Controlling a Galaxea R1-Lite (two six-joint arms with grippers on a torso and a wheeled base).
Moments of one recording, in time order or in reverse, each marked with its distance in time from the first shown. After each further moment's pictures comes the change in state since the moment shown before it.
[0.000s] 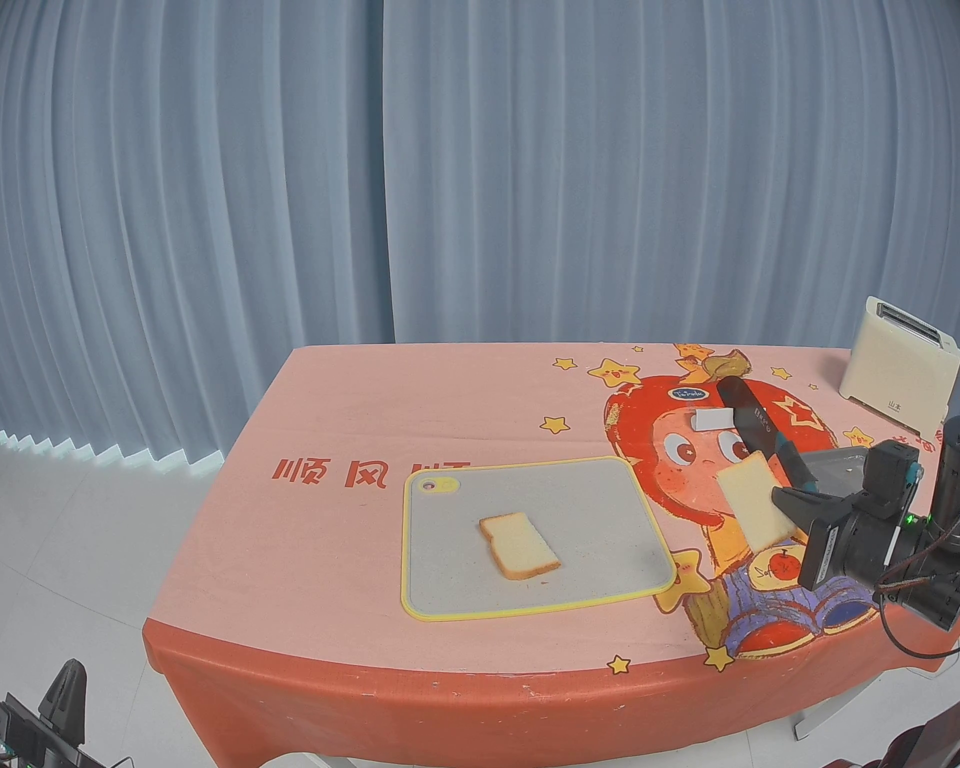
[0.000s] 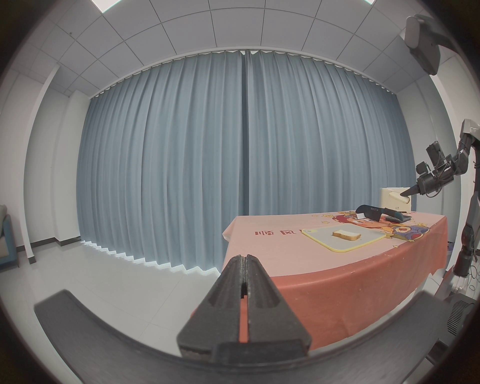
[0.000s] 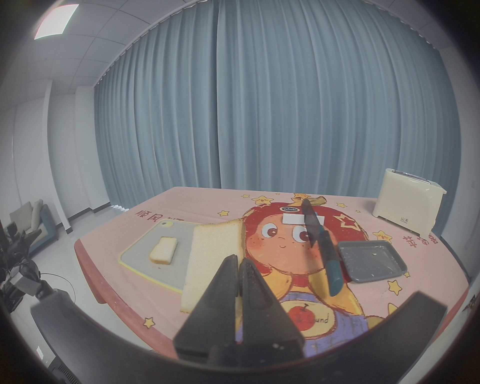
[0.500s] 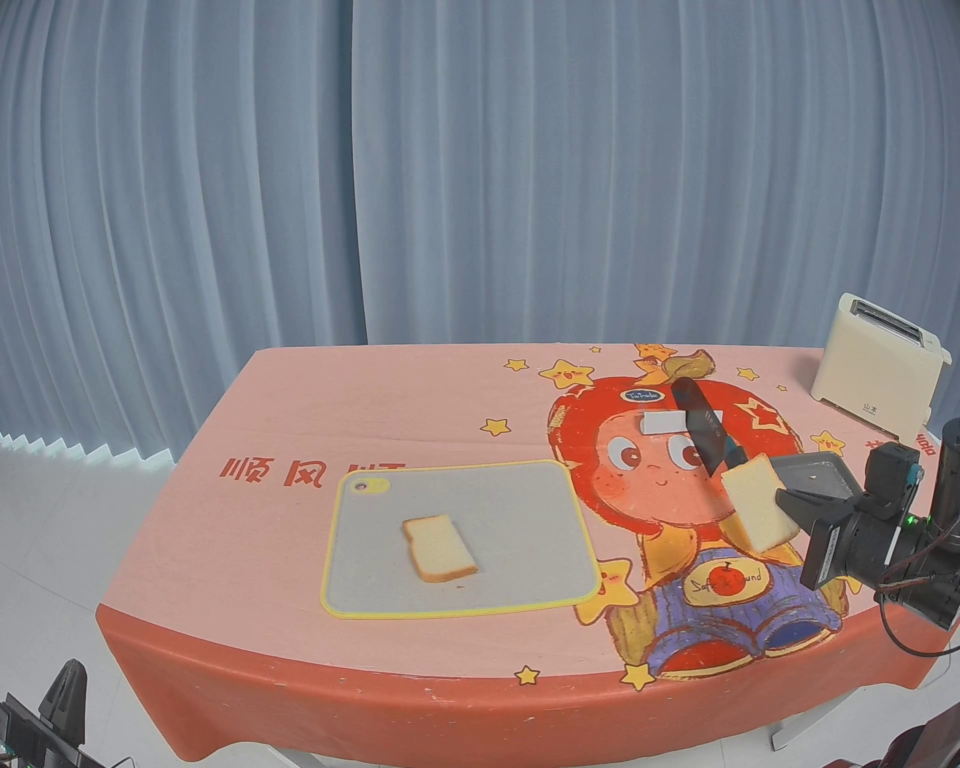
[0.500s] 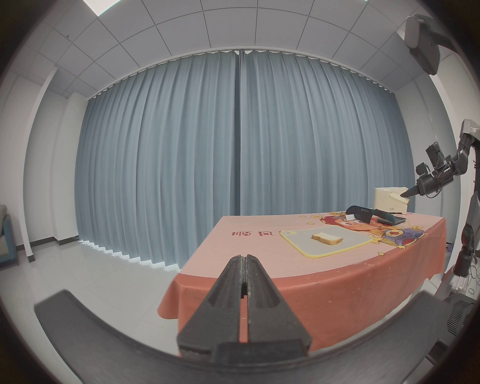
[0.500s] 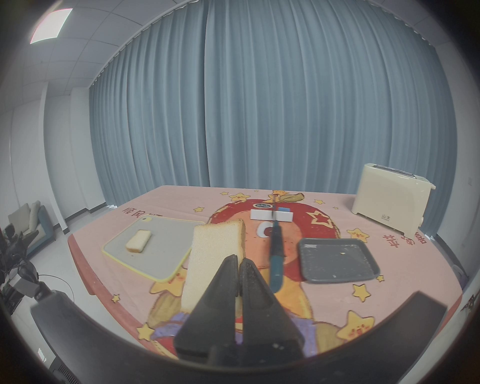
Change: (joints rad) left arm -0.001 0.000 0.000 0.000 0.000 0.001; right arm -0.014 0.000 0.007 0.002 0.000 0.005
